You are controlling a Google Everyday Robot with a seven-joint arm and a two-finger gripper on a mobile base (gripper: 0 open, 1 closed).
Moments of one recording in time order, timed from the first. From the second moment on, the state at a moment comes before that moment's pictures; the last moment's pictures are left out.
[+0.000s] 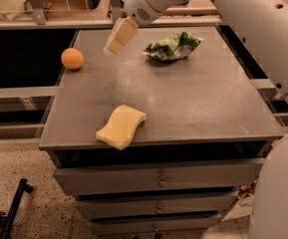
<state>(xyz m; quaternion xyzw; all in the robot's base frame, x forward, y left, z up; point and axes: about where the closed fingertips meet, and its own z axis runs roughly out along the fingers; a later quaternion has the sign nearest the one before) 0.702 0.066 0.971 -0.63 0.64 0.12 0.43</state>
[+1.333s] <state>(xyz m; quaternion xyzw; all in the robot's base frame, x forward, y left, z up) 0.734 0.148 0.900 -0.62 0.60 0.24 0.44</state>
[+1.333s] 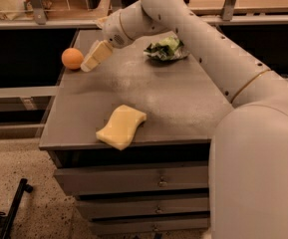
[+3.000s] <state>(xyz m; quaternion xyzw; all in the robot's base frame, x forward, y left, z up) 0.750 0.207 0.864 -0.59 0.61 0.28 0.45</state>
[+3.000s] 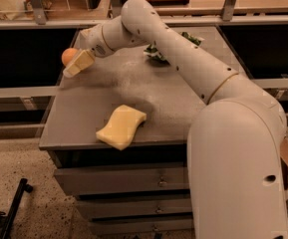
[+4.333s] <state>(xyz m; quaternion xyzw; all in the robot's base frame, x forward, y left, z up) 0.755 0.218 0.844 -0.57 0.63 0.30 0.44</state>
